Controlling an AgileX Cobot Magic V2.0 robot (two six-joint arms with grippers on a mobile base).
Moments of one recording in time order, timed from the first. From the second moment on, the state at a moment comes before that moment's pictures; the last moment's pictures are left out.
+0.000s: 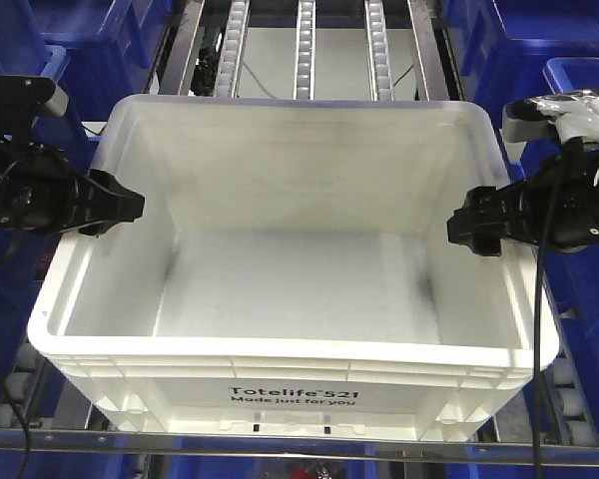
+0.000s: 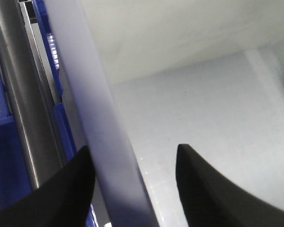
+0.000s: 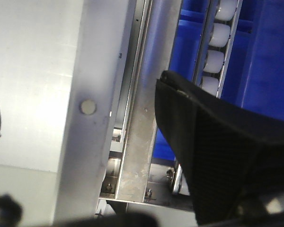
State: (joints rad) left arm -0.13 1.38 -1.02 -0.59 0.62 0.50; right arm 0.22 1.29 -1.03 0.14 0.74 -0.02
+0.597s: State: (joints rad) left arm -0.13 1.38 -1.02 -0.56 0.65 0.49; right arm 0.22 1.29 -1.03 0.17 0.79 0.00
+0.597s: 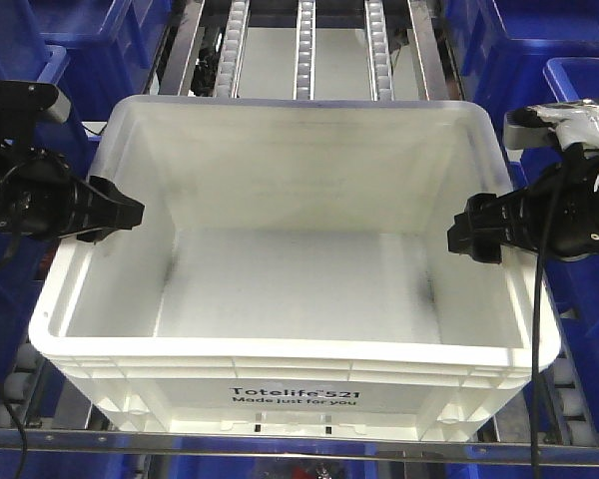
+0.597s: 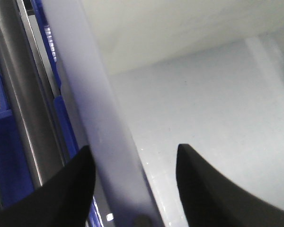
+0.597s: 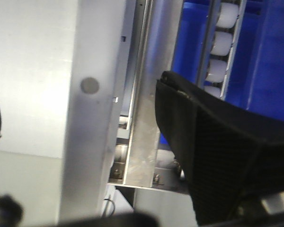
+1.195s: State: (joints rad) left arm -0.13 1.38 -1.02 -0.56 0.65 0.48; right arm 0.22 1.33 -1.03 0.19 0.76 -0.01
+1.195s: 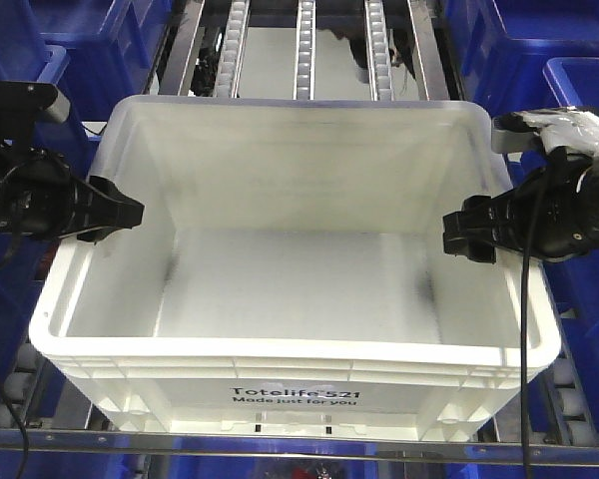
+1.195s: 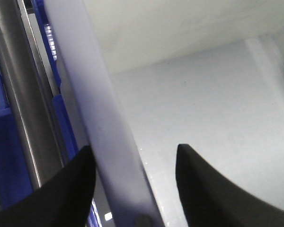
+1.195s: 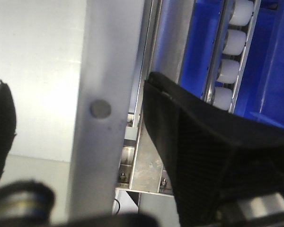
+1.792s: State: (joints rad) left arm -0.13 1.38 -1.02 -0.57 0.64 0.45; right arm 0.22 1.33 -1.03 0.19 0.75 -0.01
